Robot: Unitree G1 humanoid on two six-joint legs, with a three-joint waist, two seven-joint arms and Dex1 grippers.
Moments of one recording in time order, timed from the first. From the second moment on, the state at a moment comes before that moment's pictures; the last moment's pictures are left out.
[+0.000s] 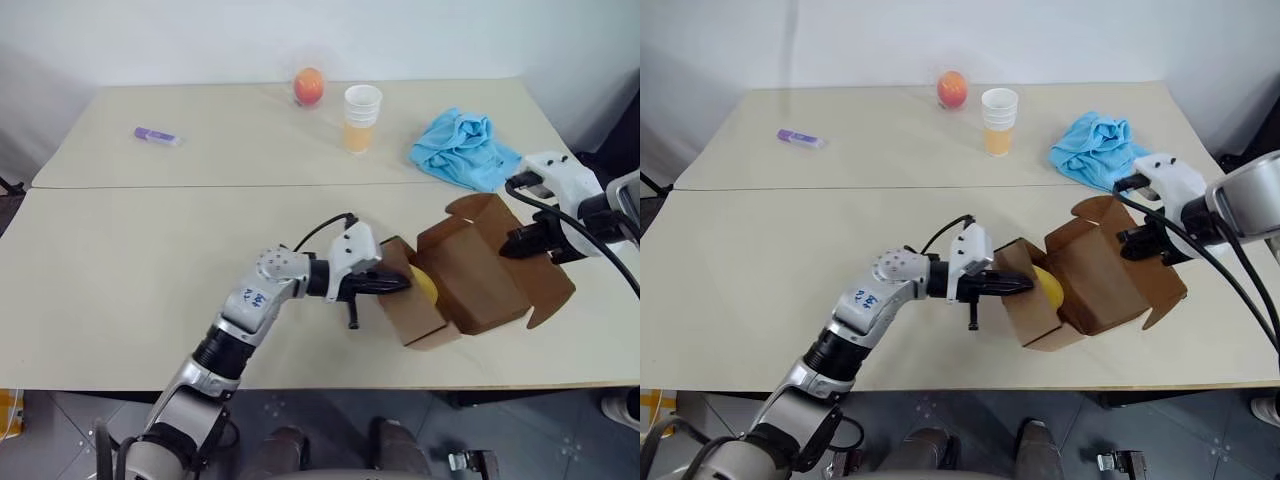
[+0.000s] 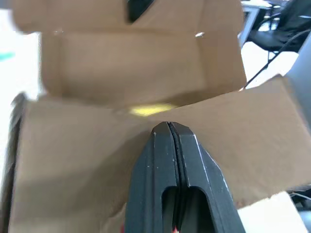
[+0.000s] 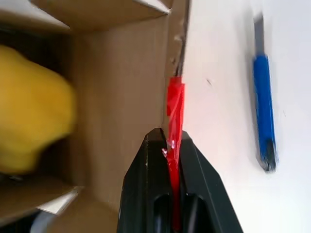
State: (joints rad) left arm -0.64 0.23 -0.32 0.03 -0.22 0.47 -0.92; right arm -1.20 -1.32 0.50 0.15 1.67 1.61 -0.18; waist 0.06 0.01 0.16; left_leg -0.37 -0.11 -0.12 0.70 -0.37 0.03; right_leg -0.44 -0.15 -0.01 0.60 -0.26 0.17
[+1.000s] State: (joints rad) left arm -0.52 0.57 -0.03 0.04 -0.36 0.57 -1.04; right arm -0.17 -1.29 -0.47 -0.14 1.05 0.95 0.64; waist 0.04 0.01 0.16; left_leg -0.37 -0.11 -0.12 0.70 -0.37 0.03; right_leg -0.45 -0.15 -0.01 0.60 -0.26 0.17
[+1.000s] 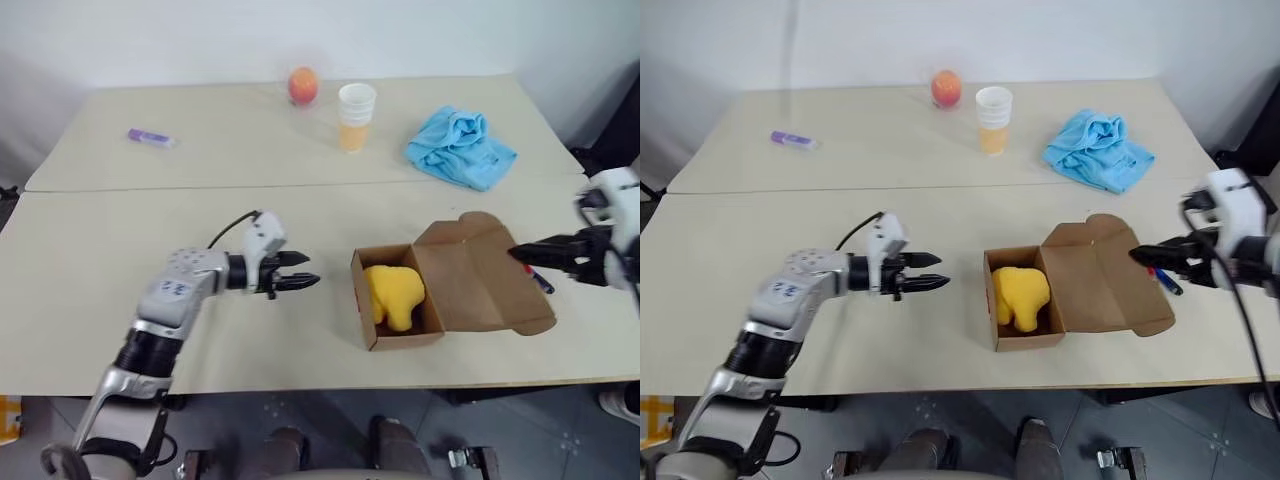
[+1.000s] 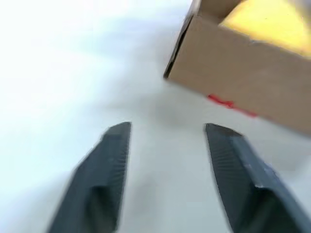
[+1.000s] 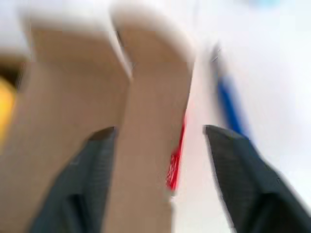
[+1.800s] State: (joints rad) left arm -0.33 0.91 0.26 0.11 -0.48 0.49 -1.19; right arm 0.18 -0.88 -0.69 -0.30 0.75 0.16 1.40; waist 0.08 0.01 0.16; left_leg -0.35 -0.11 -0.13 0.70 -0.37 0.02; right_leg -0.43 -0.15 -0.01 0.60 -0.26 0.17
